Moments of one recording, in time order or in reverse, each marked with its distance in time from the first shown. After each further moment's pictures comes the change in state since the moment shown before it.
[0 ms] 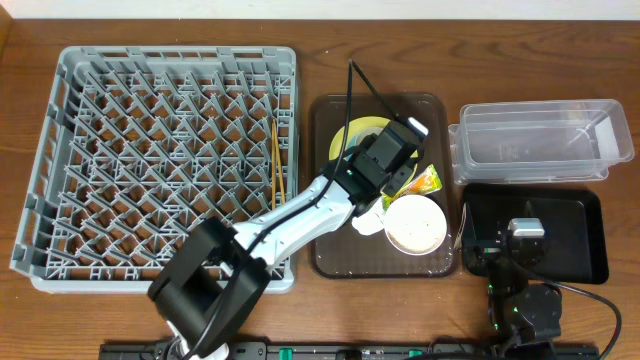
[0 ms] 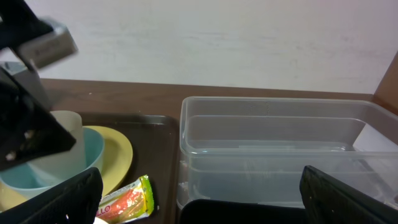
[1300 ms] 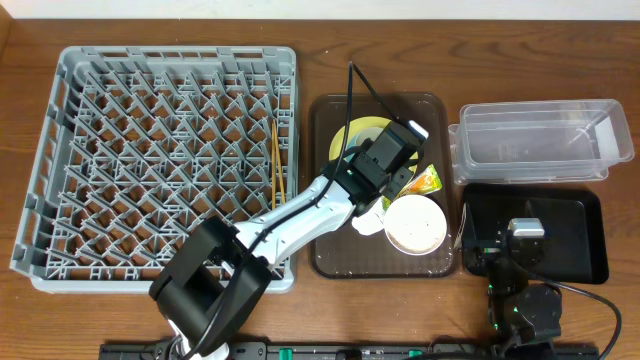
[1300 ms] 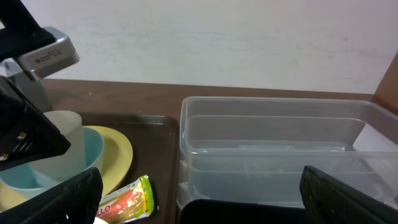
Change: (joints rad) left arm 0.000 0.016 0.000 -0.022 0.034 -0.003; right arm 0.000 0.000 0.000 0.000 0.000 0.000
